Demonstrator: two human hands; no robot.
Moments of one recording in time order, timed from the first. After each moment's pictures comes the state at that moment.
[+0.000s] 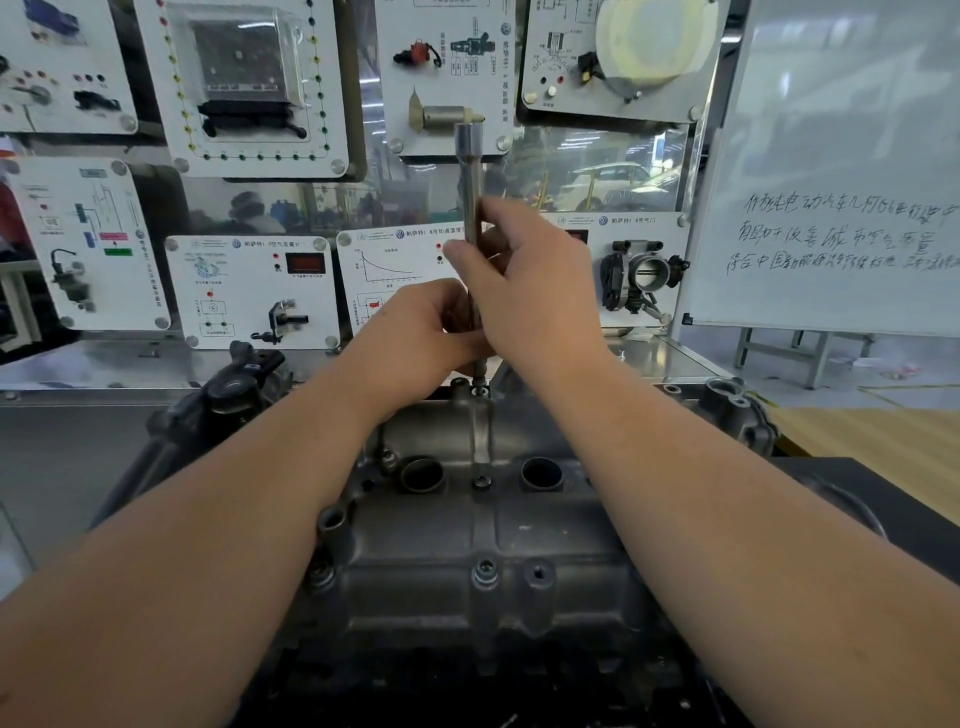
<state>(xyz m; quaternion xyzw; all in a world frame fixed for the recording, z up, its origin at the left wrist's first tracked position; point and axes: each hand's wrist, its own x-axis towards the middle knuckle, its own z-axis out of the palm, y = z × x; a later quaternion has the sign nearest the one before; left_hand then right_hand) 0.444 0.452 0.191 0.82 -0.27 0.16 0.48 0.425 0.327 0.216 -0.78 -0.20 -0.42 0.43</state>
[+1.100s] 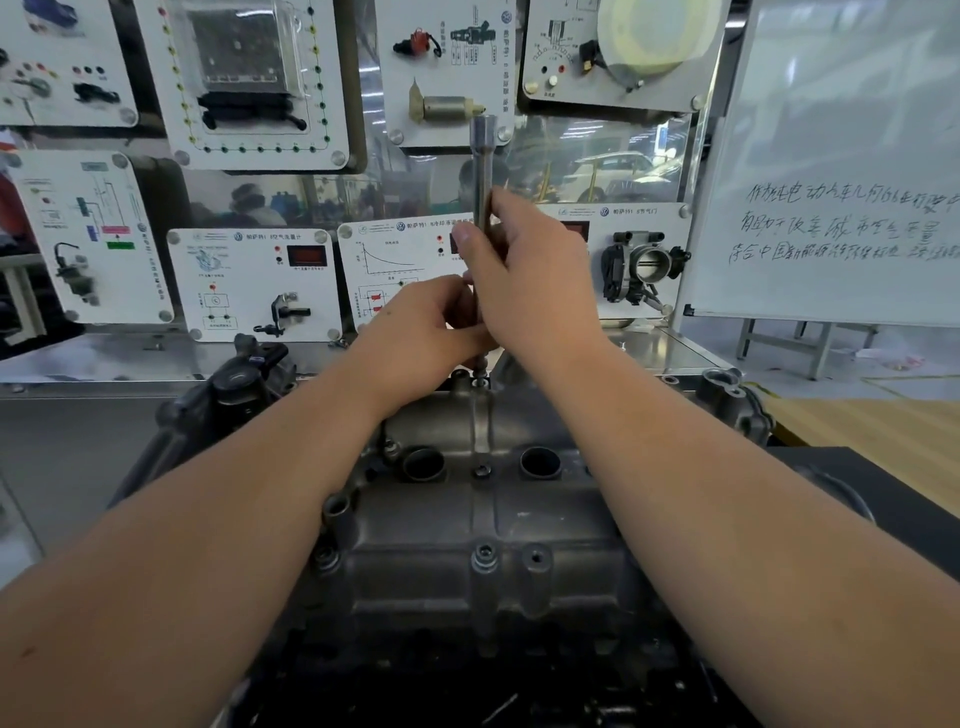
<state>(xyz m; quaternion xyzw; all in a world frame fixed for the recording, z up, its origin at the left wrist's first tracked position) 0.444 0.452 0.190 0.83 -0.28 0.18 0.45 0.430 0.326 0.219 -0.80 -0.18 -0.41 0.40</state>
